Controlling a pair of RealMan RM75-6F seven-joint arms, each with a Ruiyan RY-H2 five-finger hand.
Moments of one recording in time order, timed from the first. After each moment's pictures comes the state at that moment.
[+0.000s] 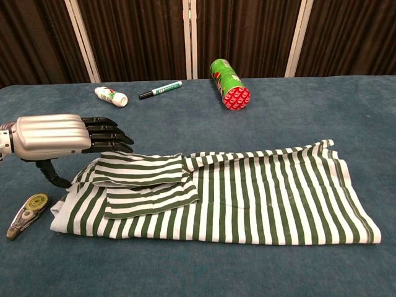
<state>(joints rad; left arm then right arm) -0.79 -1.67 0.29 -0.53 1.93 1.24 -0.34 0.21 -1.13 0.04 -1.45 -1.66 1.52 0.30</state>
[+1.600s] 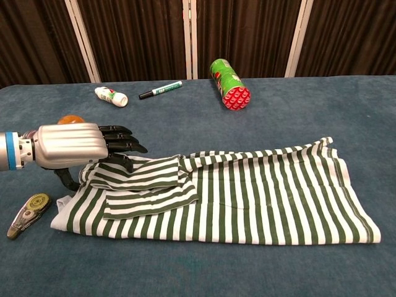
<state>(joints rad) -0.82 -1.77 0.31 -0.44 1.92 1.23 -0.34 0.20 -1.12 0.05 -1.45 -1.66 1.54 0.31</state>
